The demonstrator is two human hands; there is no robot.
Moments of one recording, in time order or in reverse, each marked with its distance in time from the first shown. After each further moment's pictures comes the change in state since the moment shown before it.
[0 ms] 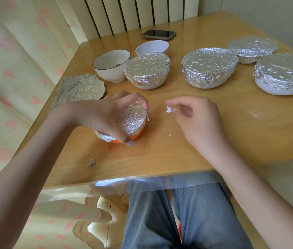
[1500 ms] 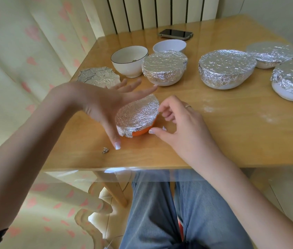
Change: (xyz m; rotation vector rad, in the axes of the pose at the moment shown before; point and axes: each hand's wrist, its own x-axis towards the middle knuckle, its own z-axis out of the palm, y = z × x) left_hand -0.027 -0.005 -0.014 0.273 -0.137 -0.156; right_hand -0.027 -0.016 0.025 -0.065 -0.206 -0.291
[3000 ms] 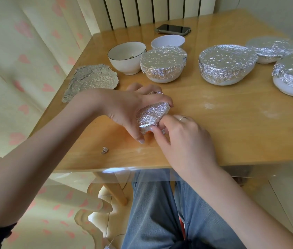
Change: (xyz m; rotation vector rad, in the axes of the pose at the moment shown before) left_hand 0.032 0.021 0.013 -0.040 0.146 0.212; right_hand -0.016 -0.018 0.016 -0.426 0.207 -0.029
